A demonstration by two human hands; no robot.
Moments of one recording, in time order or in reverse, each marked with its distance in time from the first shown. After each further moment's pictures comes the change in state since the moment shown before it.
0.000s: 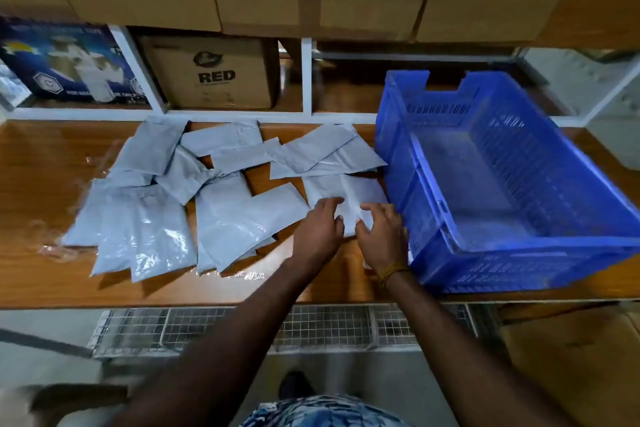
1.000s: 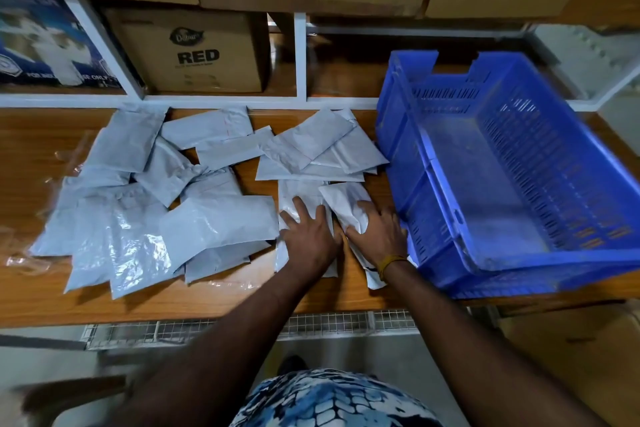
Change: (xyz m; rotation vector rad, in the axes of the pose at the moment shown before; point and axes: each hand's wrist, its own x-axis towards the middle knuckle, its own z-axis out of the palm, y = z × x) left_hand 0.018 -0.027 0.034 0.425 -0.188 -0.276; right_hand 0.033 0.016 0.030 -0.180 -0.250 0.114
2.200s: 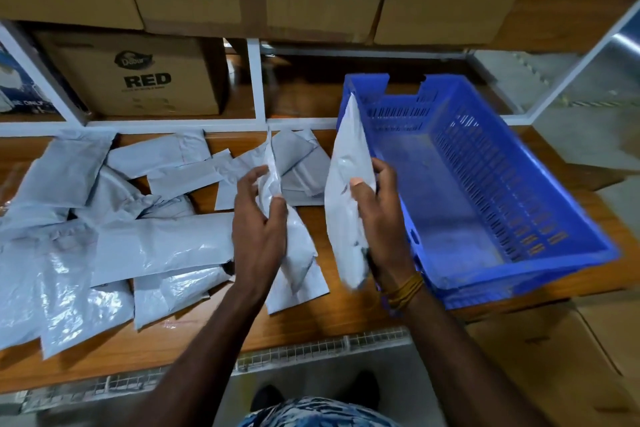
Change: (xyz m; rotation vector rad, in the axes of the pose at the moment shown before) left_hand -0.022 0.017 -0.114 -1.092 0.368 0.037; right_hand -0.046 -0.059 -0.146 0.976 0.294 -0.199
